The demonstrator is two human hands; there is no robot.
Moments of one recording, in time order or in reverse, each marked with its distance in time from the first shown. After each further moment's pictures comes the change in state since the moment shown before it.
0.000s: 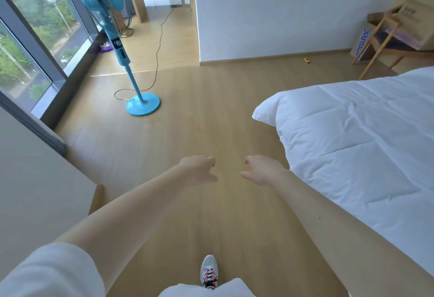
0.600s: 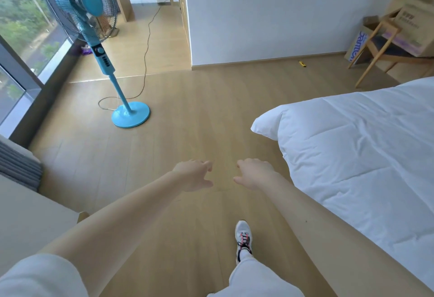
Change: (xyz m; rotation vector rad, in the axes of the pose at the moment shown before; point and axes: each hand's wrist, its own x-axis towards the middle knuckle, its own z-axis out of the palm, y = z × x) left_hand 0.147 -0.087 -0.073 0.017 0.025 0.094; right_hand 0.169 -0.029 -0.078 -0.115 -0.012 -0.006
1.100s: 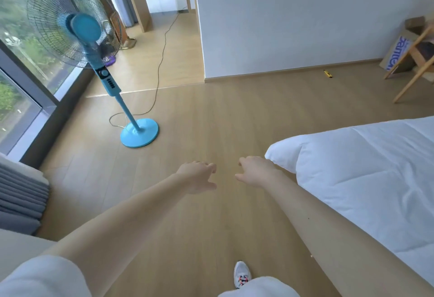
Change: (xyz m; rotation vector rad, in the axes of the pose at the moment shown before) left_hand 0.196 -0.029 -0.124 0.029 -0.004 -0.074; right_hand 0.207 0.087 -0.124 0.049 0.038 -0.080
